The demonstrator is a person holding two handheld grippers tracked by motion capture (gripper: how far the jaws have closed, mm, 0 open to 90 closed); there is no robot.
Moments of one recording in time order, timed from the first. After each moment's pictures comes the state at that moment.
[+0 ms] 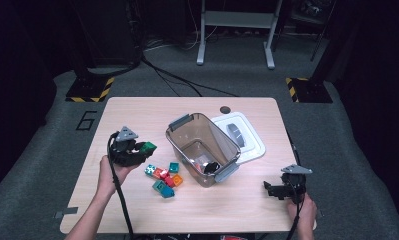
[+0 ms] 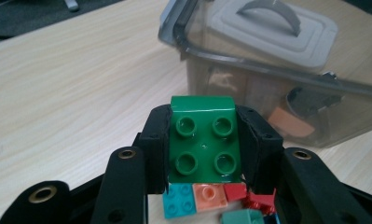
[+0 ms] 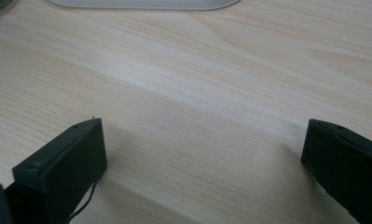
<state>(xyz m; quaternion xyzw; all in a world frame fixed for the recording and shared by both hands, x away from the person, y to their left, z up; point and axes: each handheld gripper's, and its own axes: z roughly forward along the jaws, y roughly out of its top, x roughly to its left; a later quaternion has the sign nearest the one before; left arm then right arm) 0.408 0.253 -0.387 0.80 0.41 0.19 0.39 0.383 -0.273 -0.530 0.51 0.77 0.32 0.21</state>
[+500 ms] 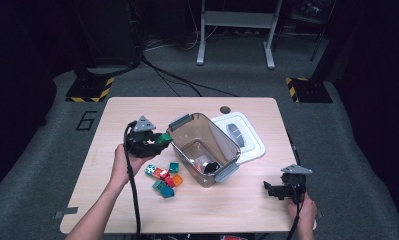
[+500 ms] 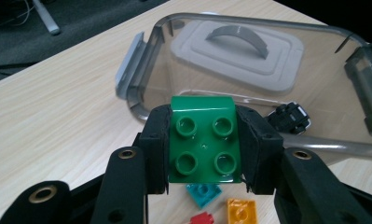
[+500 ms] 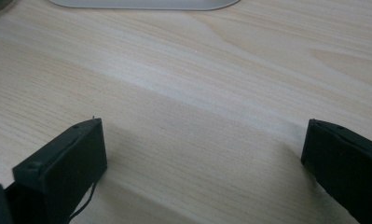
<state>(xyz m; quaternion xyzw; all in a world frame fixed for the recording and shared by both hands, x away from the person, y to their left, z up) 0.420 0.208 -0.361 0.82 0.36 0.19 0.41 0.383 -0.274 -0.530 0.51 0.77 0.32 0.21</state>
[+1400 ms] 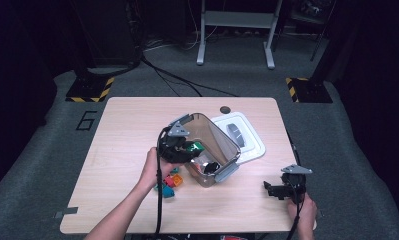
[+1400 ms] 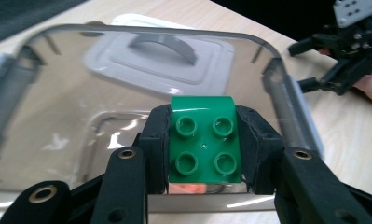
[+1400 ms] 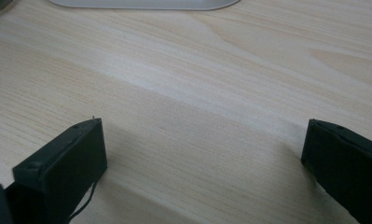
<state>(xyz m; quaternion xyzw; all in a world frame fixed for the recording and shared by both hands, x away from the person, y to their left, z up) 0.417 0.128 -0.378 0.85 0.31 0.10 0.42 0.383 -0.274 -0.530 0.51 0.77 0.32 0.21</state>
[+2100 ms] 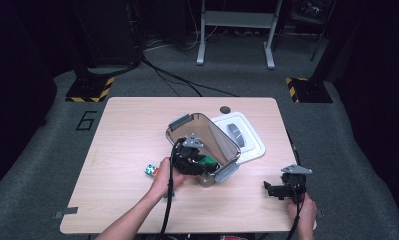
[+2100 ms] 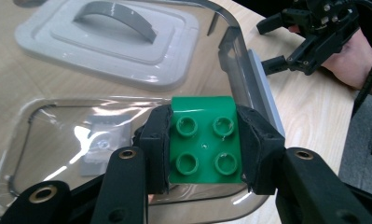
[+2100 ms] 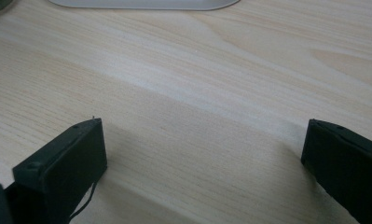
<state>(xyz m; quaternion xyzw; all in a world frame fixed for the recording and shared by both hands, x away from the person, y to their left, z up) 0.404 0.099 -0.401 0.86 0.29 0.06 0.41 0.383 -0.274 -0.530 0.51 0.77 0.32 0.21</state>
